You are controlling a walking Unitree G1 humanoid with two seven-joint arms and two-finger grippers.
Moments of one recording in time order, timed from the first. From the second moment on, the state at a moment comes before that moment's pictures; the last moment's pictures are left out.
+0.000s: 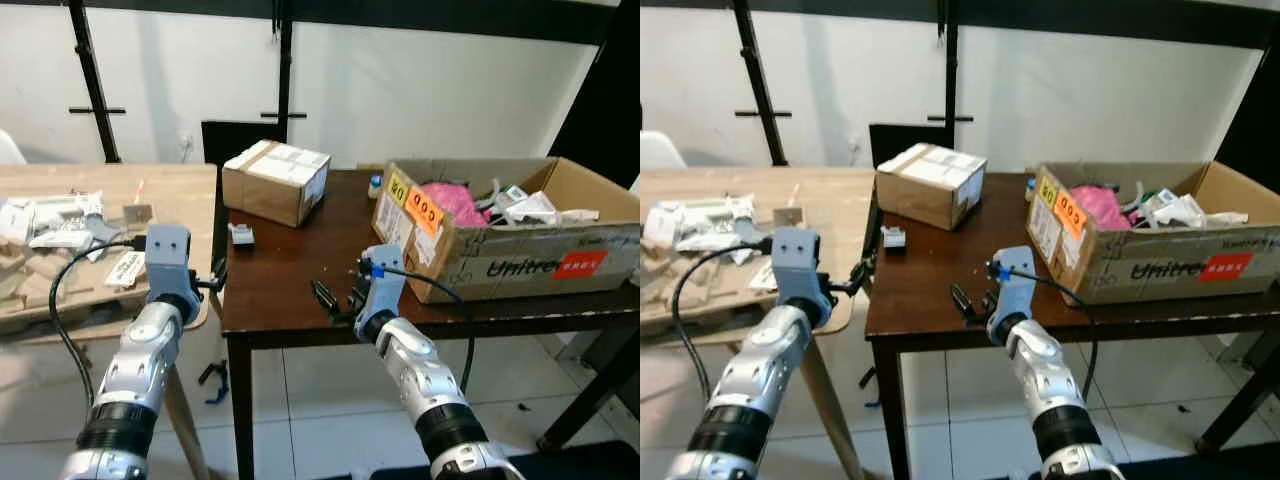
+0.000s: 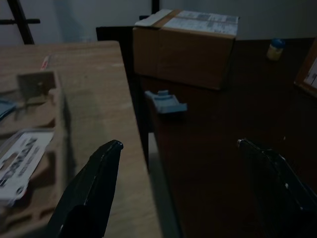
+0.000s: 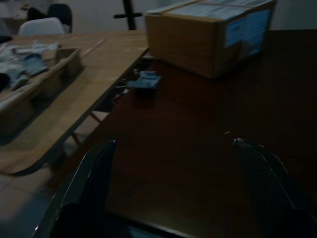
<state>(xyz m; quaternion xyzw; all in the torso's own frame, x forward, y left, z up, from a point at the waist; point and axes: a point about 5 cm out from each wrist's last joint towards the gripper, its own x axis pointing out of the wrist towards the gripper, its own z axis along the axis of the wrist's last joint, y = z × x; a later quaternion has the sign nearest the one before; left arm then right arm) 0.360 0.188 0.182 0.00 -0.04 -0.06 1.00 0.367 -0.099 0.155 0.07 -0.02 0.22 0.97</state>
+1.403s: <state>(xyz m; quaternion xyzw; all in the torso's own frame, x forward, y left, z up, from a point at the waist) 0.364 0.182 0.182 0.01 -0.04 -0.08 1.00 0.369 -0.107 0.150 0.06 -0.02 0.20 0.98</state>
